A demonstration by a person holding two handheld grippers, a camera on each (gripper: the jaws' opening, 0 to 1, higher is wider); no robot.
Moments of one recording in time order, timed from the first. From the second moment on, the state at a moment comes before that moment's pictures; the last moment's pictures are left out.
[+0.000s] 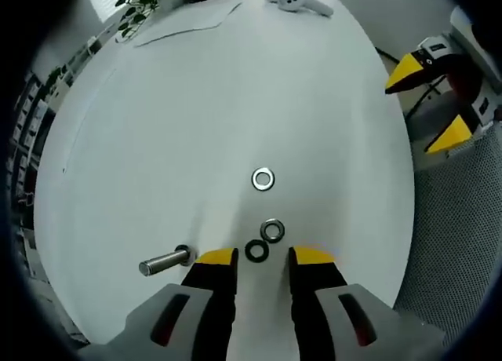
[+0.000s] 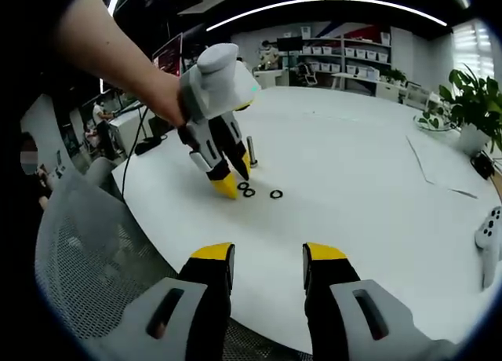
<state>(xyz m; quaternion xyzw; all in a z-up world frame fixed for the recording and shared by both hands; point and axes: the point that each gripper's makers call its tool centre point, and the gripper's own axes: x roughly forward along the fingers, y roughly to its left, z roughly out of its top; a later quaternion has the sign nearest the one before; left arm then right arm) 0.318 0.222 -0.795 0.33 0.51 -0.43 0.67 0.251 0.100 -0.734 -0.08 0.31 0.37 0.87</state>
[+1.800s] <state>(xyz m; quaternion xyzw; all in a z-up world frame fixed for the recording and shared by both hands) 0.318 0.225 -0.795 0.34 0.51 -0.43 0.66 0.251 0.100 -0.735 -0.08 0.31 0.37 0.87</state>
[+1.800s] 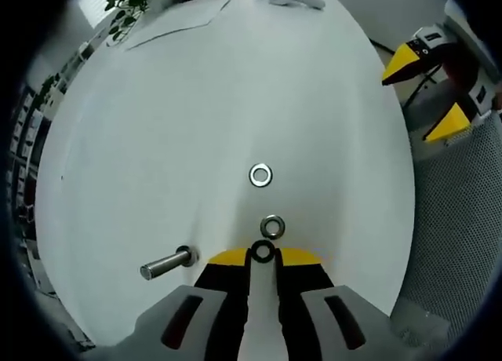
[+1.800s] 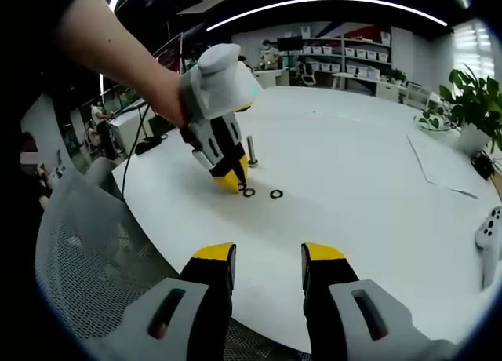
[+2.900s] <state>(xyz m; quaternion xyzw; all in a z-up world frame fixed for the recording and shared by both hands) 0.316 0.227 -0.793 0.32 0.50 -0.39 0.70 0.251 0.099 -0.736 -0.08 0.31 0.37 0.87</state>
